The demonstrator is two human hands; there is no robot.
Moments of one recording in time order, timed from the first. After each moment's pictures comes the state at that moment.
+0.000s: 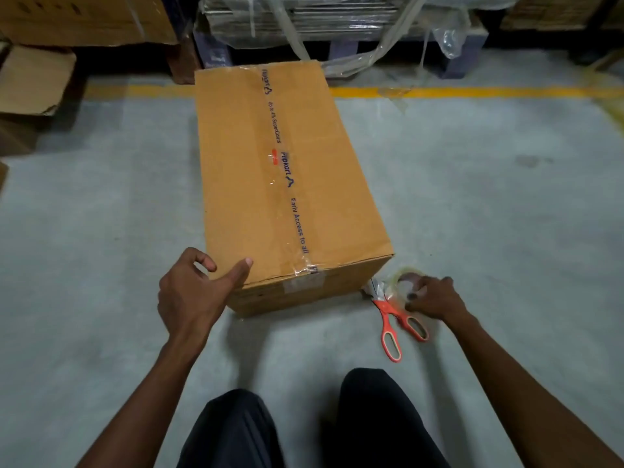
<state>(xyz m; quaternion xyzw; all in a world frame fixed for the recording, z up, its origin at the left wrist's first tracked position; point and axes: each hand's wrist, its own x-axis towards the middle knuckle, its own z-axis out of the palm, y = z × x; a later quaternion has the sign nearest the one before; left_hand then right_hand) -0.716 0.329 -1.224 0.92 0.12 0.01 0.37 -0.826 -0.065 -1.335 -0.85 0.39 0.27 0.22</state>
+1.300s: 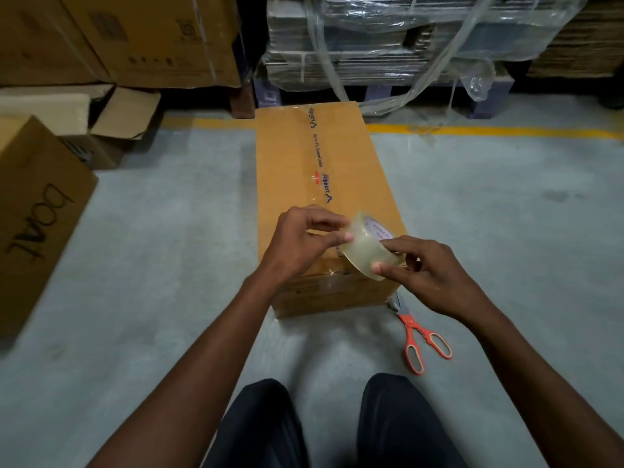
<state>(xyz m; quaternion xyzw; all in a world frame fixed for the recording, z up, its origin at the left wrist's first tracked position) -0.699 0.269 -1.148 0.79 -0.21 -0.10 0.57 -0.809 0.054 -1.140 -0.90 0.01 -0.02 0.43</state>
